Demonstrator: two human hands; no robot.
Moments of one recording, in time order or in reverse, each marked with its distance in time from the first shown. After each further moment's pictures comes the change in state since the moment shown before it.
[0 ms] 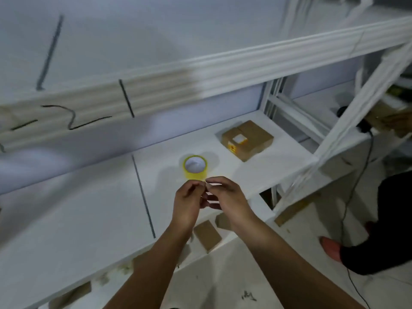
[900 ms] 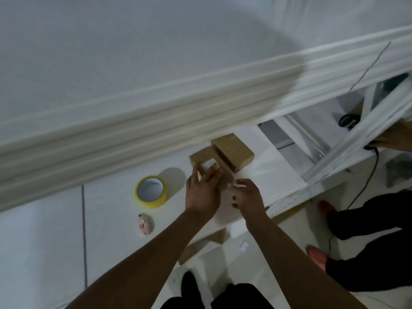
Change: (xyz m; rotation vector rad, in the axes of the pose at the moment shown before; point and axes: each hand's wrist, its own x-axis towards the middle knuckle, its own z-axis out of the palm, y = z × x) left_hand 0.168 -0.043 0.175 1.241 -0.179 0.429; right_hand 0.188 -0.019 -0.172 -0.333 0.272 0.092
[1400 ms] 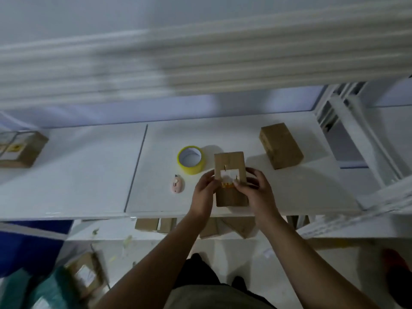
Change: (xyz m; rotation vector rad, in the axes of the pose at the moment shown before) left_hand -0.085 0.019 -0.010 -1.388 0.474 -0.761; right_hand 0.000 0.022 0.012 0.071 -0.457 -0.193
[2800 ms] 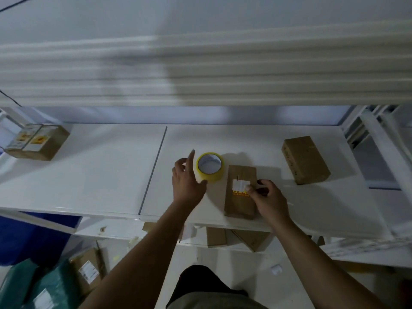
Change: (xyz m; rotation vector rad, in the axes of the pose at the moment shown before) left_hand 0.065 0.027 -0.091 0.994 0.306 0.314; right_hand 0.031 -0.002 0.025 -0.479 0.011 -0.045
